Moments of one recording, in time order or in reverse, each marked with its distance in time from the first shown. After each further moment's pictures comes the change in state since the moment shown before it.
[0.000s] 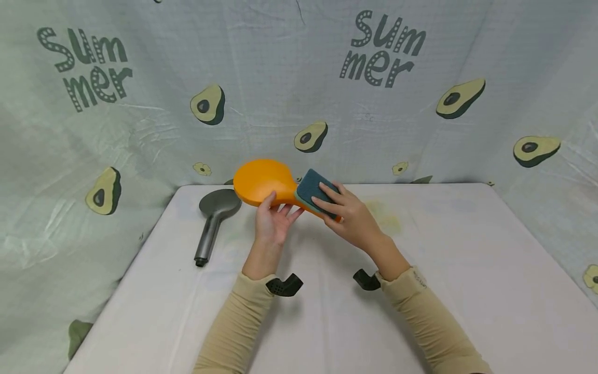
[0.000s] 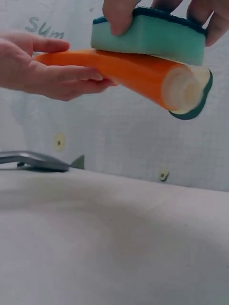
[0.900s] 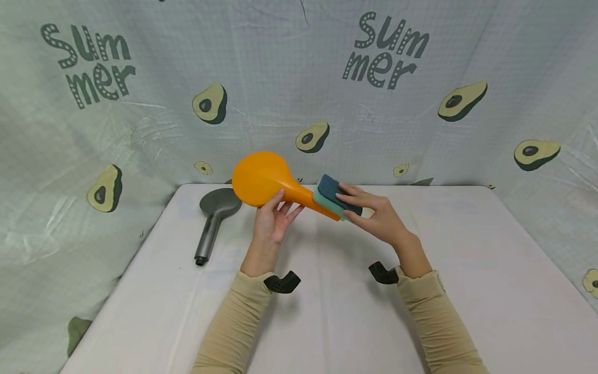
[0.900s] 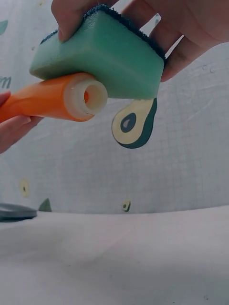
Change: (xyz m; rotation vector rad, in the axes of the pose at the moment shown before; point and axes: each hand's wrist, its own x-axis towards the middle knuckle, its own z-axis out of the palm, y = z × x) left_hand 0.007 0.001 -0.006 -0.010 -0.008 0.007; right_hand -0.019 0.024 -0.035 0.441 -0.054 0.187
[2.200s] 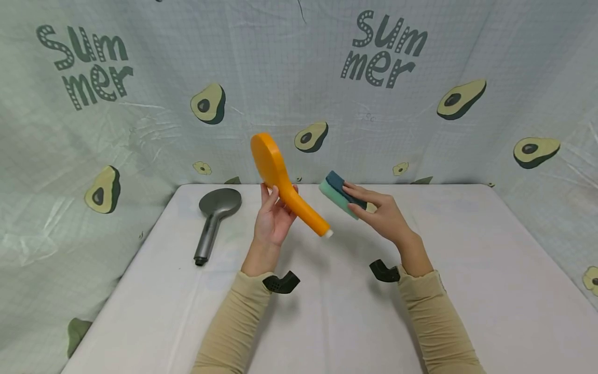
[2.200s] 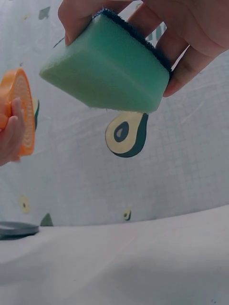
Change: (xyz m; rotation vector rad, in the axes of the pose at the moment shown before) left_hand 0.000 0.003 -0.002 -0.186 -0.177 -0.116; right_hand -0.003 0.001 -0.006 0.033 0.061 0.156
